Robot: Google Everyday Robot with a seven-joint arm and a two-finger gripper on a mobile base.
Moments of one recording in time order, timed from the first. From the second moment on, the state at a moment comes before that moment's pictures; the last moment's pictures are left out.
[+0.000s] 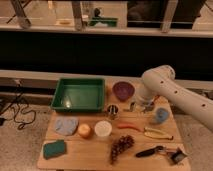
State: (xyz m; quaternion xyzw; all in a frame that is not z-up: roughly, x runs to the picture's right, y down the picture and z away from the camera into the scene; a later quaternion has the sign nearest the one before) arm 0.160 0.089 0.747 -0.27 -0.09 0.02 0.96
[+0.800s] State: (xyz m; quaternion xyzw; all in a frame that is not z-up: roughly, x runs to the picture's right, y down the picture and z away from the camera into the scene) arm 0.196 0.066 0.744 -0.23 -0.09 0.07 0.97
